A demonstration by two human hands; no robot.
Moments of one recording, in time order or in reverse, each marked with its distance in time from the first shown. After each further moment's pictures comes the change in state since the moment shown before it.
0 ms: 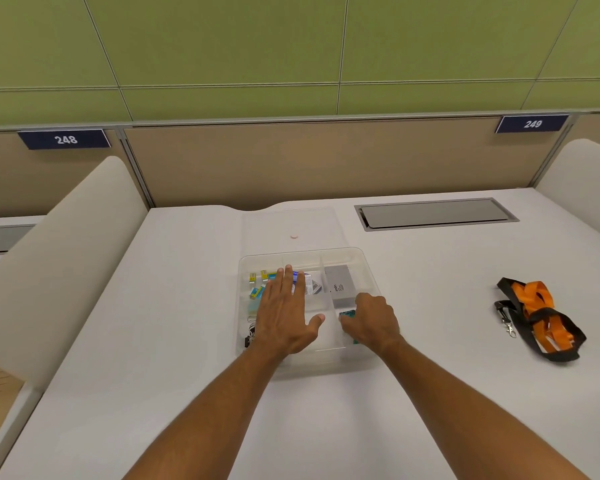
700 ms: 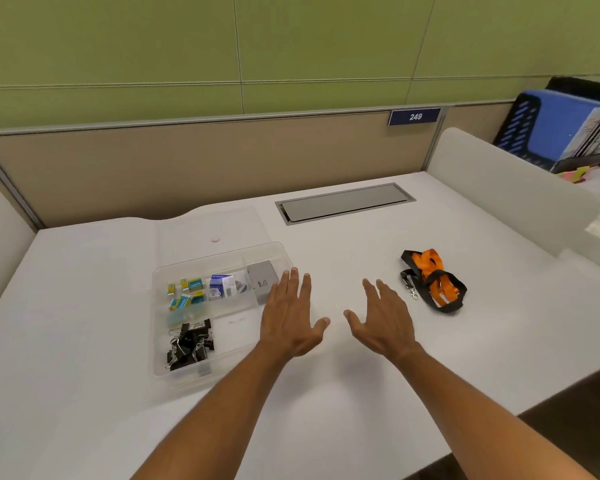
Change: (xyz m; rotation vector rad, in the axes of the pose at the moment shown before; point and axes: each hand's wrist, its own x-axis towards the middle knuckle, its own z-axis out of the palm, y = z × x) left_hand -0.009 0.131 0.013 -0.131 -0.051 0.286; right_hand -0.059 0.135 -0.056 -0.124 0.208 0.111
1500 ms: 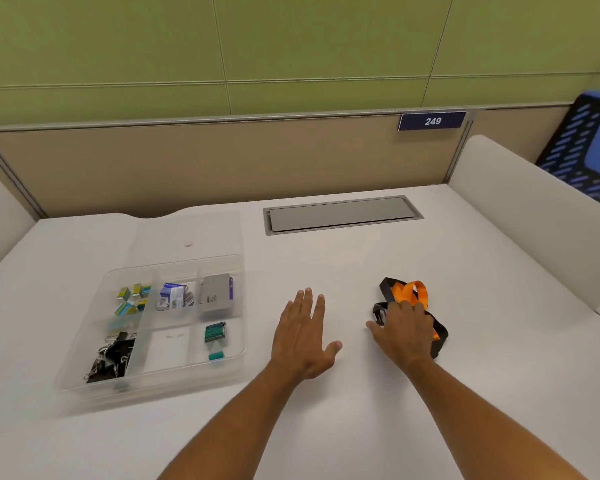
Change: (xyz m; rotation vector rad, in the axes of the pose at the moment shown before) left_hand 0.081 0.121 0.076 0.076 -0.050 -0.109; right_hand 0.112 0.147 -0.015 -0.278 -0.016 -0.002
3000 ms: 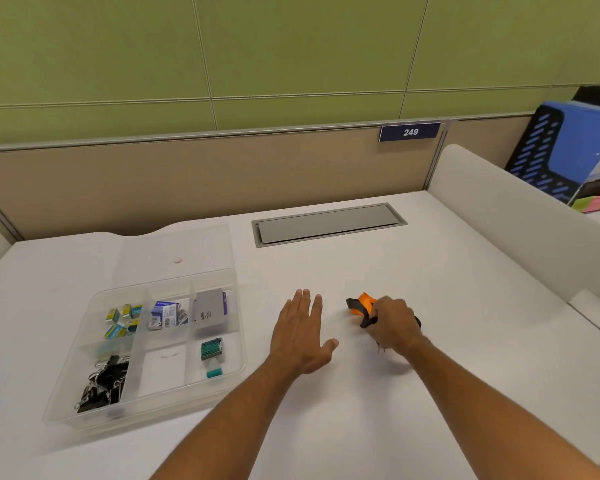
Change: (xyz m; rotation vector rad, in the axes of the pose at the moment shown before) left_hand 0.022 -0.008 -0.013 0.017 -0.042 0.068; right_hand 0.009 -0.012 -0.044 0.279 -0.243 -0.006
